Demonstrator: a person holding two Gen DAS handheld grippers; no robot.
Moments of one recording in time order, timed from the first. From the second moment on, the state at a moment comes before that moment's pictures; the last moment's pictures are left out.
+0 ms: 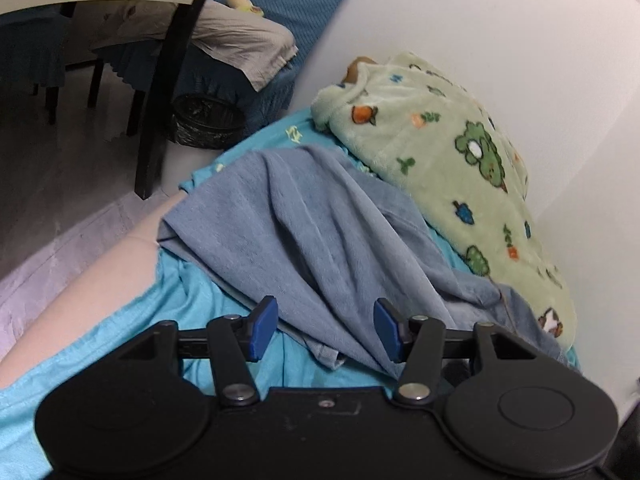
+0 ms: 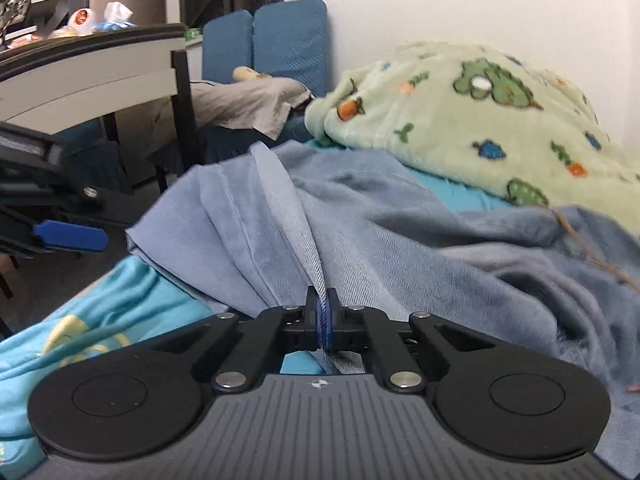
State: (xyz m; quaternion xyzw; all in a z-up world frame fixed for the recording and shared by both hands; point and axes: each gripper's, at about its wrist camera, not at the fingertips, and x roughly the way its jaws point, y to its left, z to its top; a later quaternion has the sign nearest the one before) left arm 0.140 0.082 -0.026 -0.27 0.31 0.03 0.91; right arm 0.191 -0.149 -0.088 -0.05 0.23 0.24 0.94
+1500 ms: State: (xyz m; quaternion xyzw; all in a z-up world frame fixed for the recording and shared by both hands) left arm 0.347 0.057 -0.034 -0.12 0.36 0.09 0.92; right arm 0.166 -0.211 -0.107 0.20 0.39 0.16 0.88
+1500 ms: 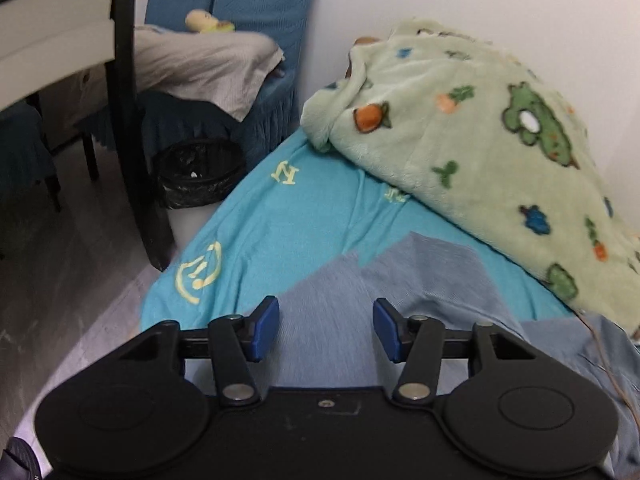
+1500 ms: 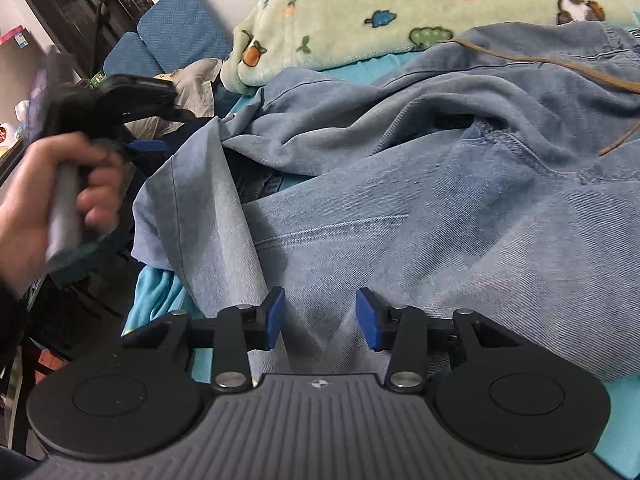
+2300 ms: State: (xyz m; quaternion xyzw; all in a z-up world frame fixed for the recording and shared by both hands) left arm 0.186 0.091 0.032 -0.21 0.29 0.06 0.93; right arm 0.164 -0.199 -0.111 0.17 0.40 0.19 0.88
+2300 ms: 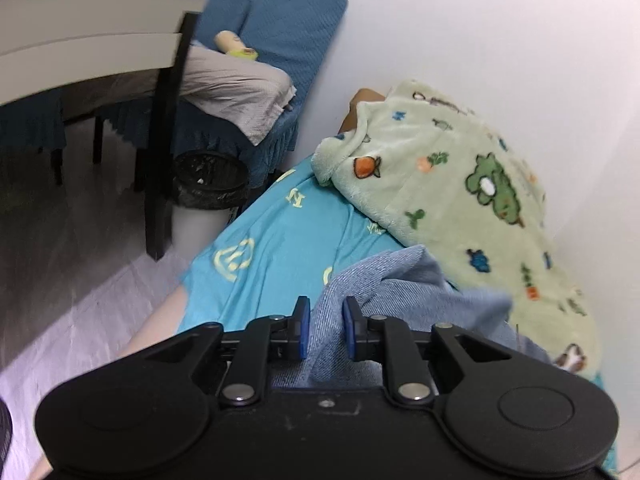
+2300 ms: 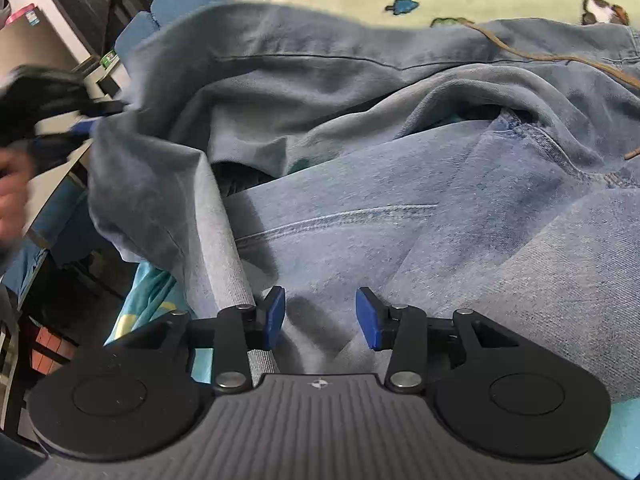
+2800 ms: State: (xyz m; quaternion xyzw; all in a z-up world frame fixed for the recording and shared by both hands) left arm 0.091 0.050 -0.026 -0.17 0.36 0.01 0.92; right arm 0.157 -0.198 -0.107 0.15 0.41 0.20 0.88
